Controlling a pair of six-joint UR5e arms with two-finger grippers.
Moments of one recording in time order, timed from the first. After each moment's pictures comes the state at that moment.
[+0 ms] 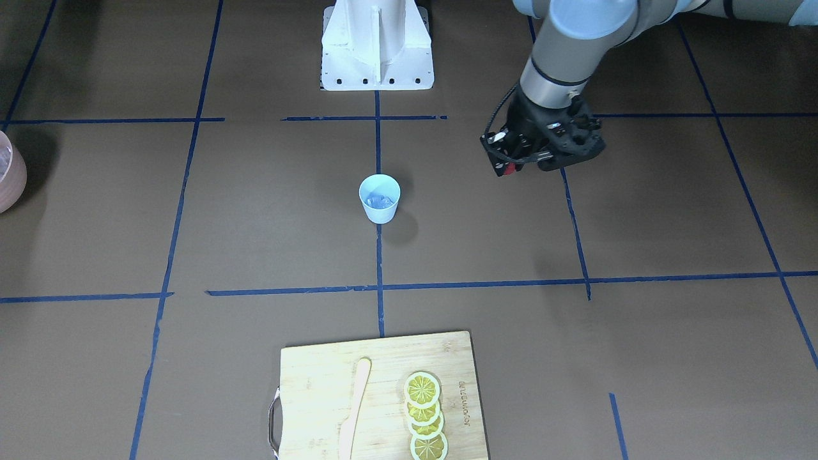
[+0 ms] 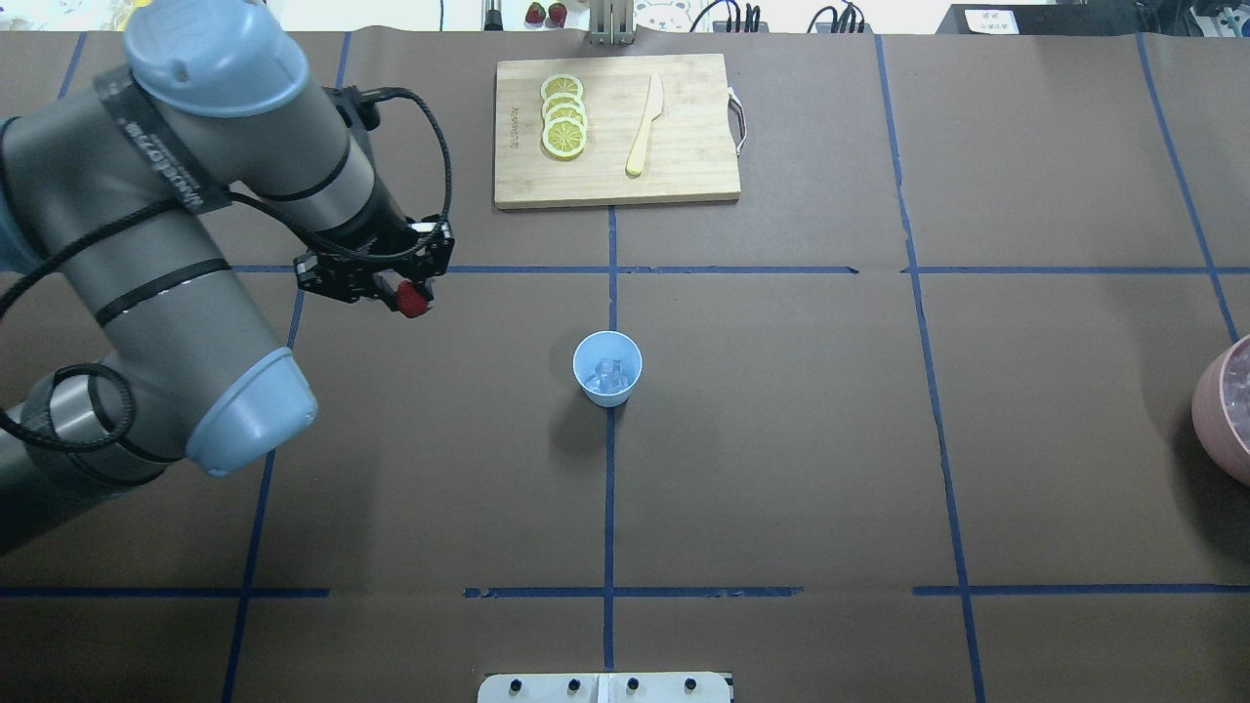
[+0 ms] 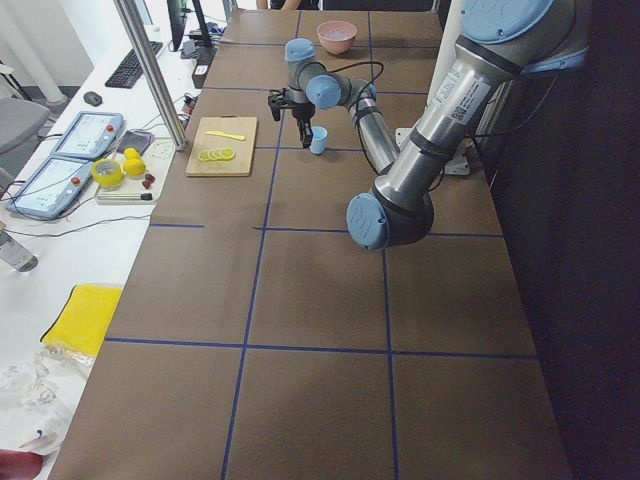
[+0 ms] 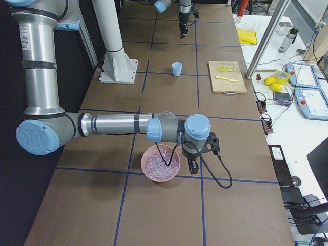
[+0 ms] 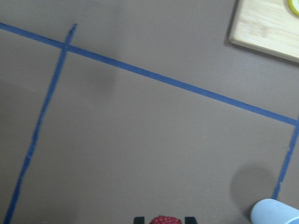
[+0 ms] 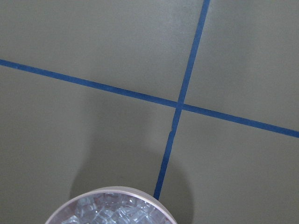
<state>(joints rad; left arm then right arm) -0.75 -2.21 -1.89 -1.33 -2.09 -1.33 1.60 -1.59 1.63 -1.60 2.40 -0.24</state>
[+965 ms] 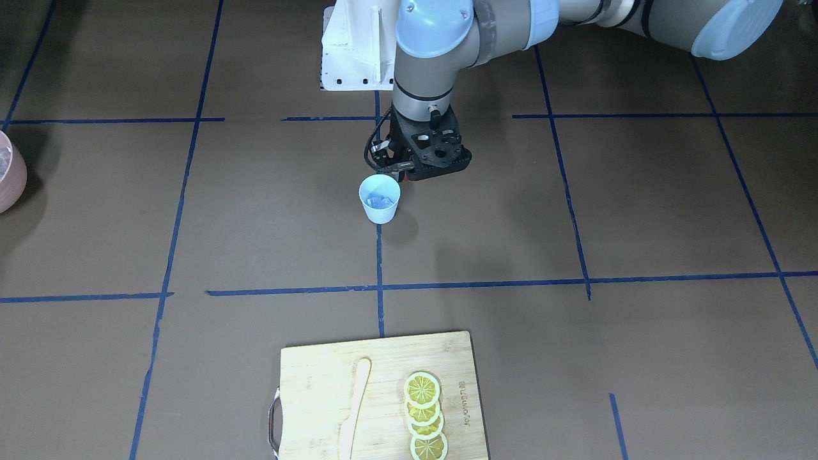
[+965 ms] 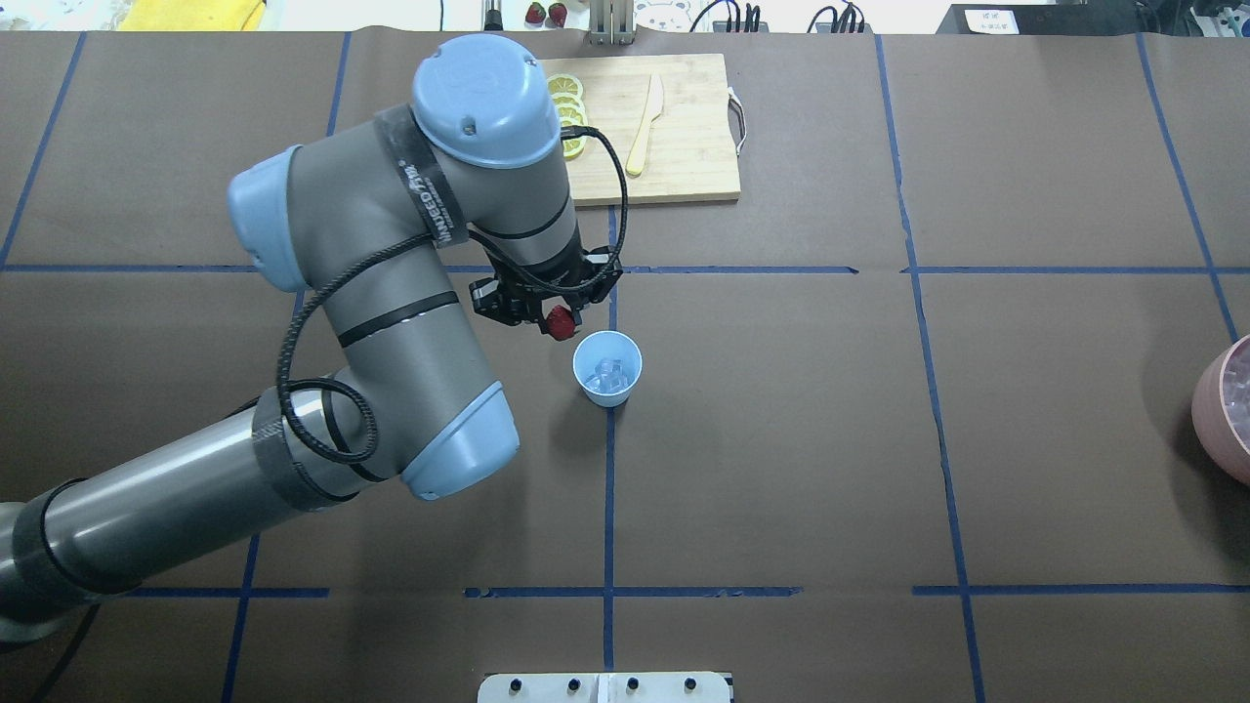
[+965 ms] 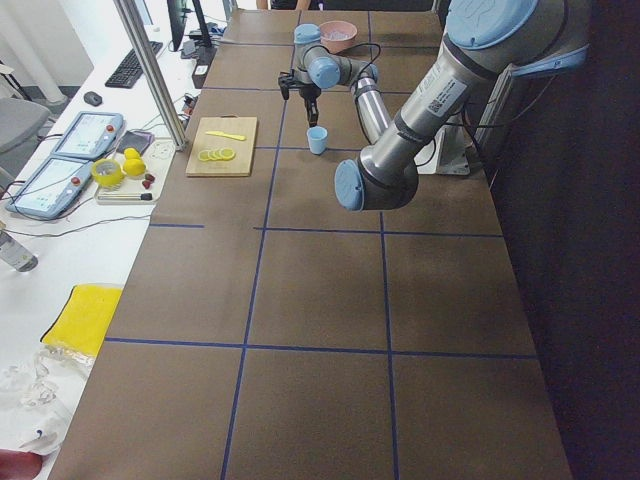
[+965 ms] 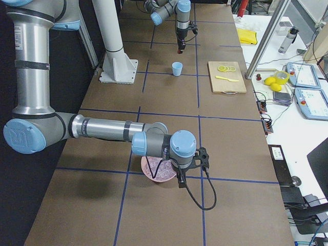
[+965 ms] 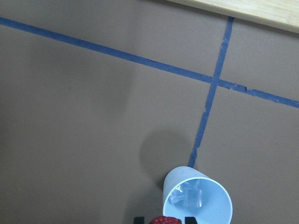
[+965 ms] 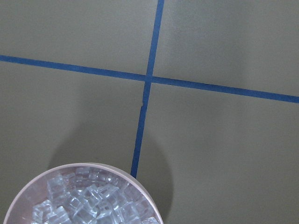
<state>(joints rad) -0.61 -2.45 -1.64 -1.38 -2.00 -1.40 1.65 -1.63 1.60 -1.57 2.40 -0.22</state>
